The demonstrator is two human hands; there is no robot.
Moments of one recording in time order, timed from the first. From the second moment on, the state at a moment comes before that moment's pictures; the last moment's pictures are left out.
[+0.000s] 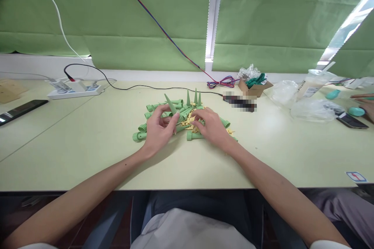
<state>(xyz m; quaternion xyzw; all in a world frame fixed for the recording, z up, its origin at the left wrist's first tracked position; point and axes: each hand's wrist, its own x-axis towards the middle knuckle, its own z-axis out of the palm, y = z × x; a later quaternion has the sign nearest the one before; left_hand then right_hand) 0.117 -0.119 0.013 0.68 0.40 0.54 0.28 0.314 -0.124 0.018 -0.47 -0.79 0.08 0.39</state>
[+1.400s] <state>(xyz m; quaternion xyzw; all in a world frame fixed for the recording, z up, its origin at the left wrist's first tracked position) 0.120 -0.124 0.014 0.80 0.37 0.39 0.27 0.317 -0.132 0.007 -0.46 -0.77 0.13 0.42</state>
